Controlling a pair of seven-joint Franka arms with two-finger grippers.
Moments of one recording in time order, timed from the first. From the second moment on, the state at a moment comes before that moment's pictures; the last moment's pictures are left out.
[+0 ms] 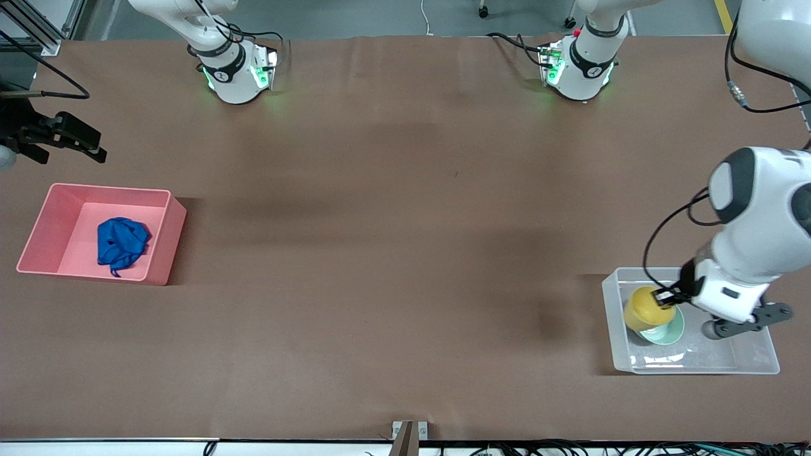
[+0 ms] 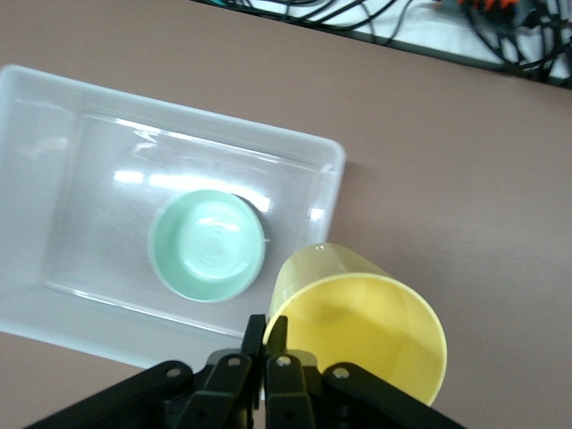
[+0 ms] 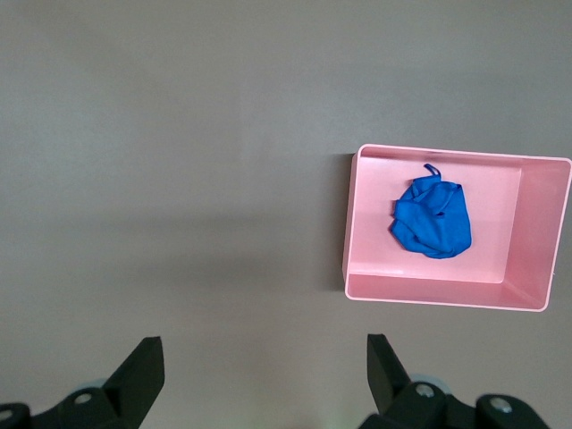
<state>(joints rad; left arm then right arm) 0.31 0.50 -0.40 -1.45 0.27 2.04 -0.33 0.02 -0.03 -0.02 -1.53 0.01 1.49 0.01</state>
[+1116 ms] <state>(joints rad) 0.43 0.70 -0.37 -1.39 0.27 2.15 0.10 0.02 -0.03 -0.02 -1.54 0.01 1.49 0.01</state>
